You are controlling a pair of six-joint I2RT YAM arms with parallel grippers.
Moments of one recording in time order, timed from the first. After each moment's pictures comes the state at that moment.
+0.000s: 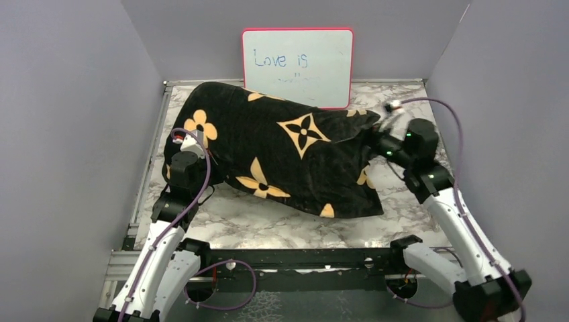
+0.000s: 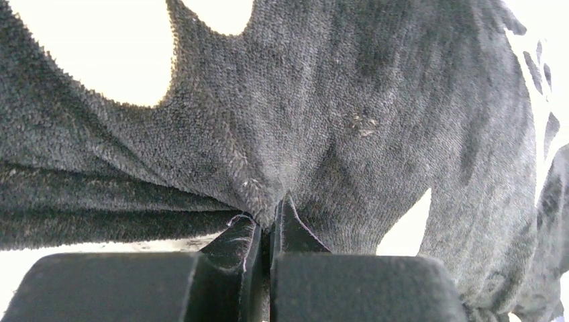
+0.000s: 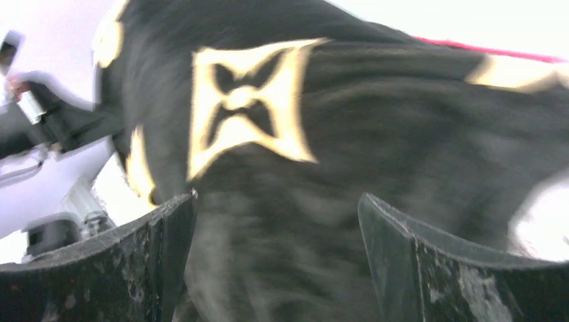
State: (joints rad) left arm -0.22 0.65 0.60 -0.35 0.09 -0.55; right arm 0.12 0.91 0.86 -0.22 -0.54 0.35
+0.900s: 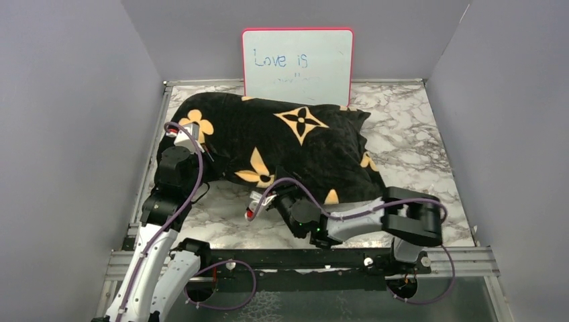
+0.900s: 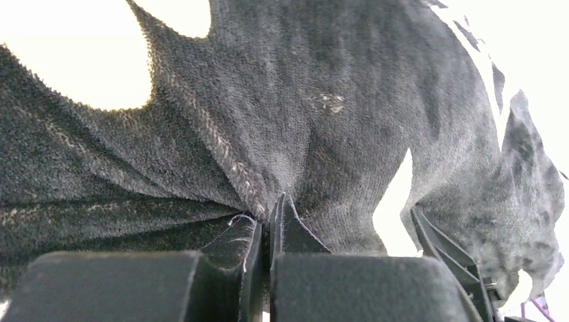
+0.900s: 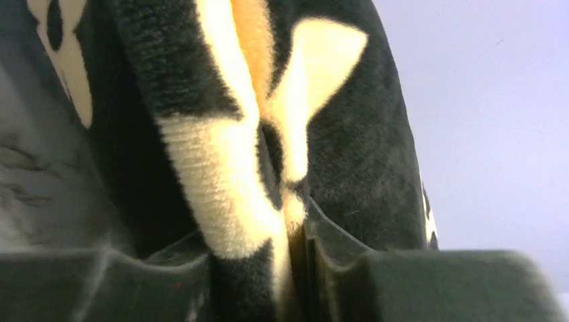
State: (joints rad) left arm -0.22 0.65 0.77 -0.50 0.14 -0.51; right arm 1.36 1.79 0.71 1.22 0.81 -1.25
